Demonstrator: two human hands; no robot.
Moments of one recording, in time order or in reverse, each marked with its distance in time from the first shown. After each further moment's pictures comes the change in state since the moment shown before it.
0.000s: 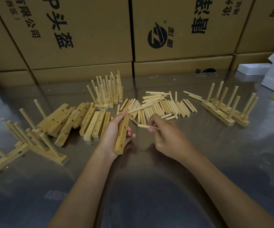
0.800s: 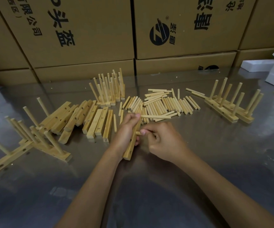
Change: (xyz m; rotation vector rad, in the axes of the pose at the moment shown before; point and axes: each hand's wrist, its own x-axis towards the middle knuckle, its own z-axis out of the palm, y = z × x) left_hand -0.004 -0.015 0.004 0.499 -0.114 0.173; right_hand -0.006 -0.038 0.001 0.179 -0.004 0.057
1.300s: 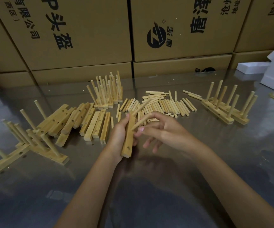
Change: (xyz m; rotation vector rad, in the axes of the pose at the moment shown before) left_hand -0.001 0.007 0.004 -0.267 0.083 -0.152; right_hand 0.008 -0.006 -0.034 0.682 -0.247 0.321
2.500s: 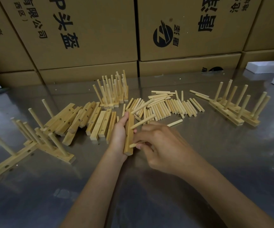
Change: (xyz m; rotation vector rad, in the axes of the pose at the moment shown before) left_hand 0.004 0.004 -0.007 -0.229 0.164 -0.063; right_hand -0.014 -0.005 0.036 -1.017 0.074 -0.539
